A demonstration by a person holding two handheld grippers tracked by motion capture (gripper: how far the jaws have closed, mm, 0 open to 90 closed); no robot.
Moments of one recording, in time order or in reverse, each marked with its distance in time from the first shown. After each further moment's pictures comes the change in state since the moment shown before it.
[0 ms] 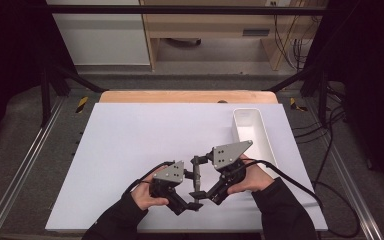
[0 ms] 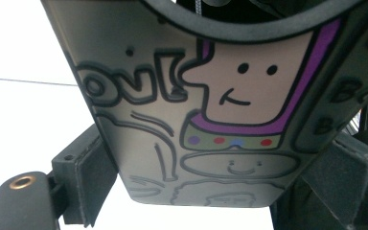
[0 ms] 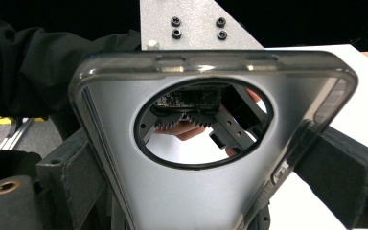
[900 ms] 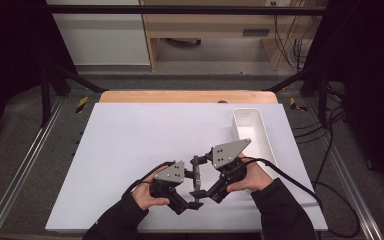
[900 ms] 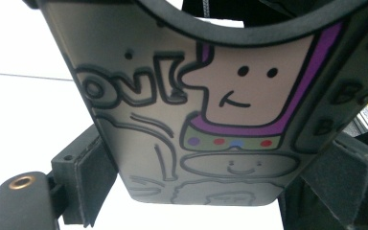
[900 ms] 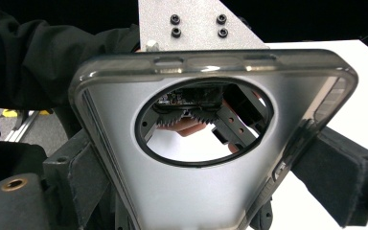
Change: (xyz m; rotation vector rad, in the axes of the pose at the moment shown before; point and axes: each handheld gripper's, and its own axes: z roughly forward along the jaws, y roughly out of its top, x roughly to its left) left arm 0.001 -0.001 0.001 0.011 0.029 0.001; right arm -0.005 -0.001 0.001 0.020 0.024 -0.008
